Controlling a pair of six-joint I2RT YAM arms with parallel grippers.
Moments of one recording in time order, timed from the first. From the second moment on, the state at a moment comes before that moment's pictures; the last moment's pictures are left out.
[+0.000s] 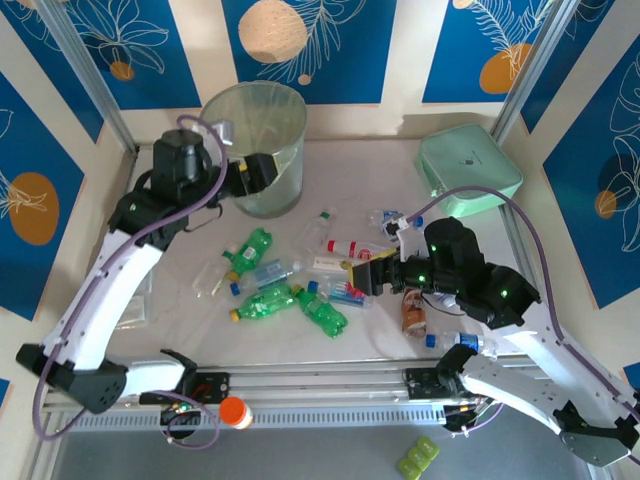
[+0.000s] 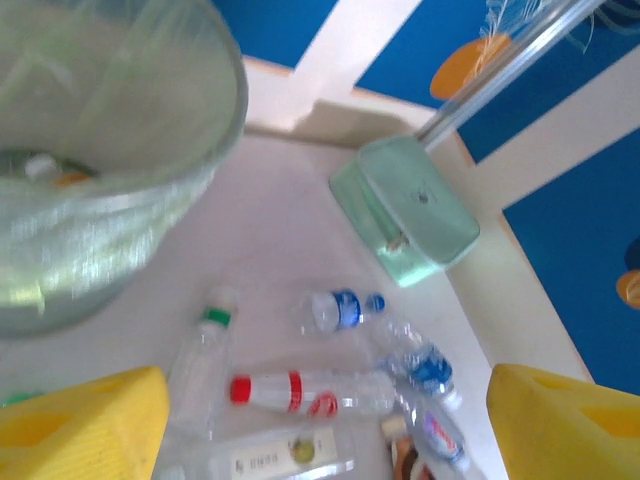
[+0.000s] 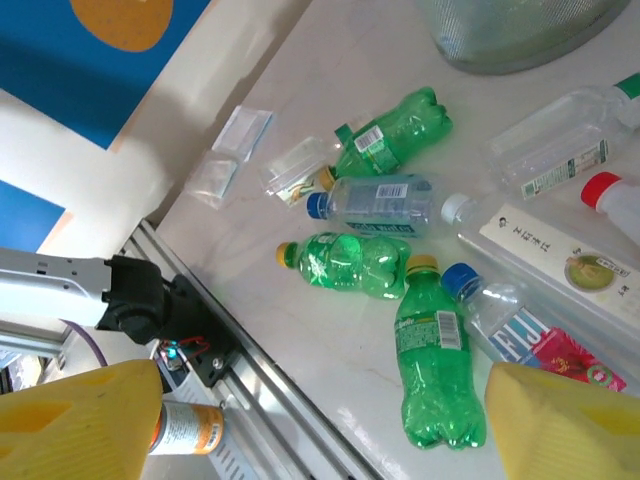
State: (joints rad) left arm -0.48 1.22 1.51 -0.70 0.21 -0.56; right arm 0.75 0.80 1.05 -0.79 -0.30 0.47
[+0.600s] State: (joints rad) left arm -0.49 0.73 1.03 -0.87 0.14 -0.57; right arm 1.07 1.30 1.19 -1.05 -0.06 0.44
